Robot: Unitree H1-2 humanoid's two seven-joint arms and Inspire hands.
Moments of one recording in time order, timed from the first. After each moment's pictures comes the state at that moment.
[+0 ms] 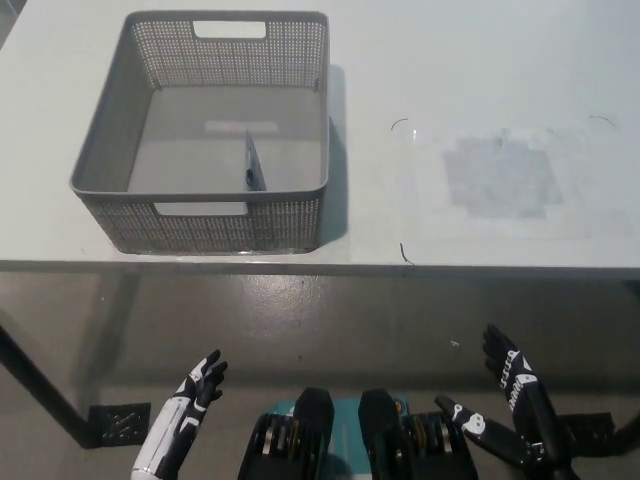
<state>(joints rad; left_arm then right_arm) 0.05 0.13 -0.05 0.18 0.06 -0.23 -0.12 0.03 -0.08 0.11 0.17 0.01 -0.23 -0.01</state>
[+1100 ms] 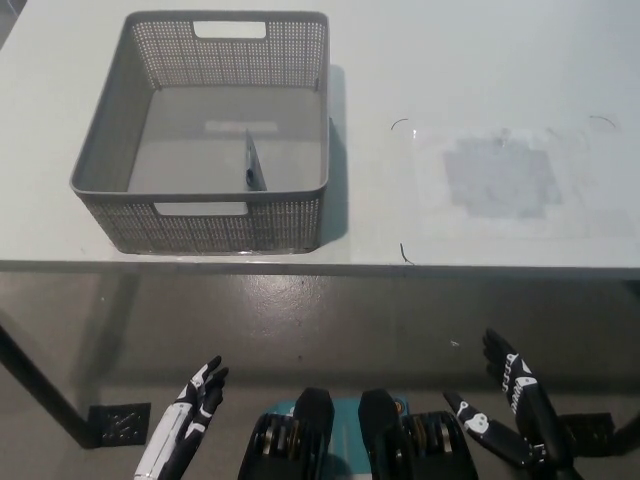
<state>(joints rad) 0.06 0.12 -0.05 0.18 0.08 -0.24 -0.11 0.03 -0.10 0.11 0.17 -0.02 -0.20 0.01</state>
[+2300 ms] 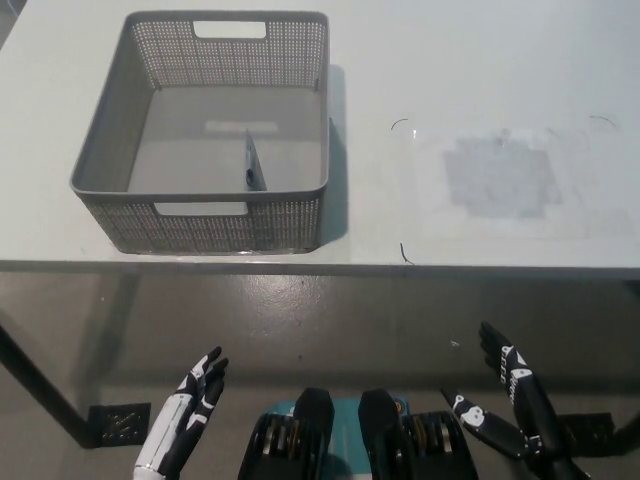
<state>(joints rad) 0.04 0.12 -0.04 0.18 0.08 -0.24 -0.11 0.01 -0.10 0.11 0.18 -0.06 -0.20 0.01</state>
